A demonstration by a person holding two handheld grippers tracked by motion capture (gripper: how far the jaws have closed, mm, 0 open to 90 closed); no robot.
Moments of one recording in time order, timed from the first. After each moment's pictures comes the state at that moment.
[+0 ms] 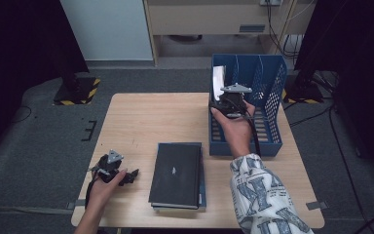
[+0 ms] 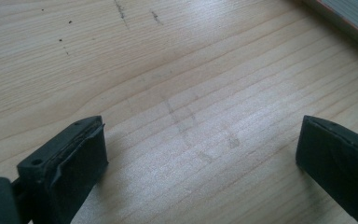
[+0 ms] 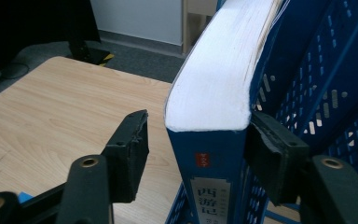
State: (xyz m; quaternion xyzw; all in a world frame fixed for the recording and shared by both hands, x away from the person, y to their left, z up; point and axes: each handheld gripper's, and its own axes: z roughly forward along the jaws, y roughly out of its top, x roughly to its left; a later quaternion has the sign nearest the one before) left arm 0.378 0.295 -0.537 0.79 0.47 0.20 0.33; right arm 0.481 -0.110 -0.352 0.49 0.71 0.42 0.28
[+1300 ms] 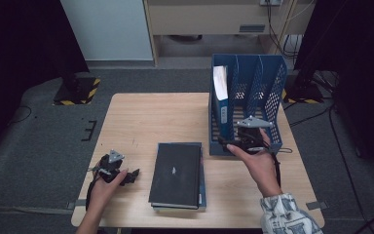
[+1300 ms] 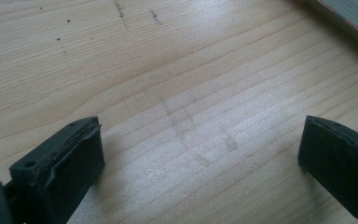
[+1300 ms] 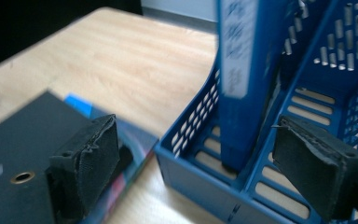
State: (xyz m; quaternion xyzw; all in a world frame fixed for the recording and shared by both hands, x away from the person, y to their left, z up) left arm 0.379 0.292 -0.537 0.79 0.48 0.20 0.32; right arm 0.406 -0.159 -0.404 0.43 0.76 0.43 0.22
